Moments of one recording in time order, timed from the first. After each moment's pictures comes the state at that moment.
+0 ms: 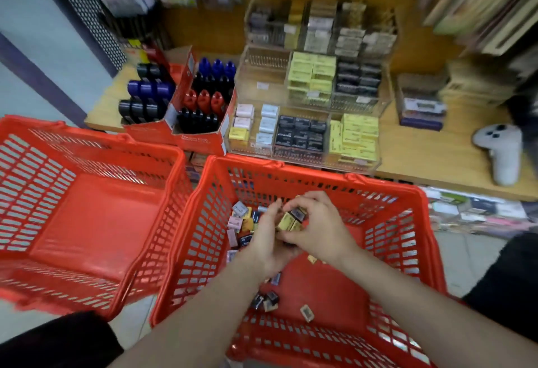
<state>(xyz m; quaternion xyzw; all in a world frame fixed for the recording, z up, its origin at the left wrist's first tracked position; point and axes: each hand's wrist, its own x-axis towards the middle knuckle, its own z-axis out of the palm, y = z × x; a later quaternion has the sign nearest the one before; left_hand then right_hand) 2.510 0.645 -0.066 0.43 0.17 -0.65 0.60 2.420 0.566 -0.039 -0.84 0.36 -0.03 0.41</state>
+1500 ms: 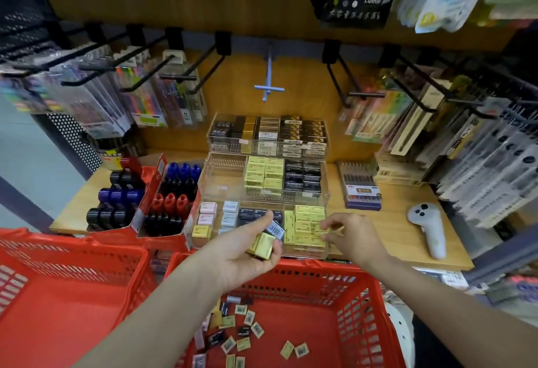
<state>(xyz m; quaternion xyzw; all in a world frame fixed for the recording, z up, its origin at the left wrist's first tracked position) 2.555 0.567 0.106 0.45 0.16 -0.65 0.60 2.381 0.408 0.038 -0.86 0.42 -0.10 0.25</state>
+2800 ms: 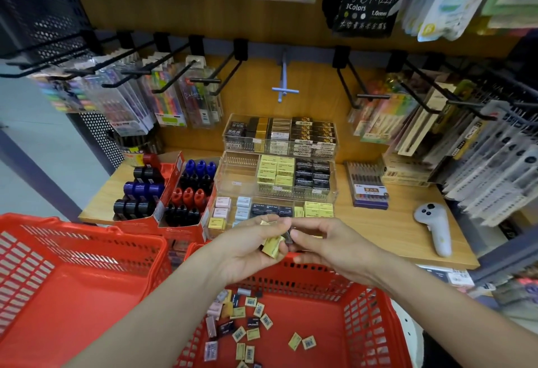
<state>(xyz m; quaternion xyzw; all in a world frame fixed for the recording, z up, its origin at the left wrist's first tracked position) 2.556 0.589 0.106 0.48 -0.02 -0.66 0.58 2.407 0.489 0.104 -0.59 0.28 -0.05 0.76</state>
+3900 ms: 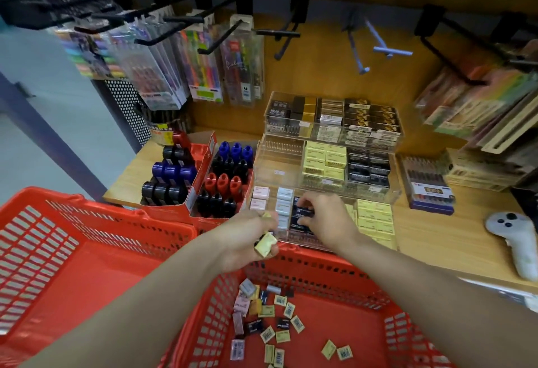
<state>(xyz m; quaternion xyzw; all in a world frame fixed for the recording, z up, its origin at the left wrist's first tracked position) 2.646 0.604 0.049 0.61 -0.05 -0.59 0.52 2.531 0.456 0.005 -0.91 0.34 -0.07 0.23</state>
